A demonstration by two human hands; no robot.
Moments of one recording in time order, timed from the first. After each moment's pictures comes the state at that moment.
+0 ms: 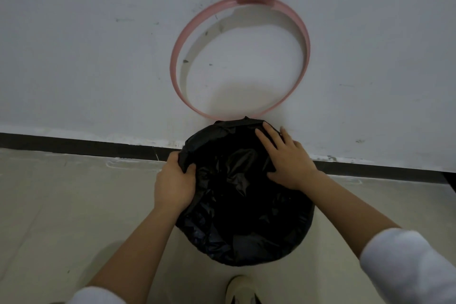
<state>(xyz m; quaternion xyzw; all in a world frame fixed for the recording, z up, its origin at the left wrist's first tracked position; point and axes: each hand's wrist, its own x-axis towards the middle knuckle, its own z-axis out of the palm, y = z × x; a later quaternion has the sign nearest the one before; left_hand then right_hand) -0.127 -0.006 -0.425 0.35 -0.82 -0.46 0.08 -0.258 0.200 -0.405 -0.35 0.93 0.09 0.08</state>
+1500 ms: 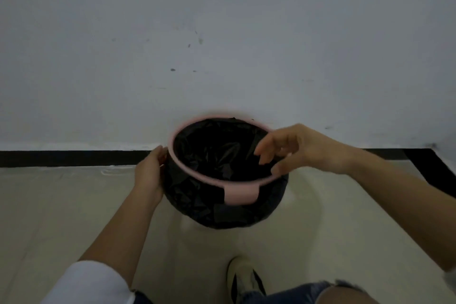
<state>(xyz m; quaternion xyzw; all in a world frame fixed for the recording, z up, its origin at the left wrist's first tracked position) -0.104 -0.028 -0.390 0.40 -0.46 -0.79 0.06 -0.176 0.233 -0.258 -0.28 0.81 -0.39 0.34</state>
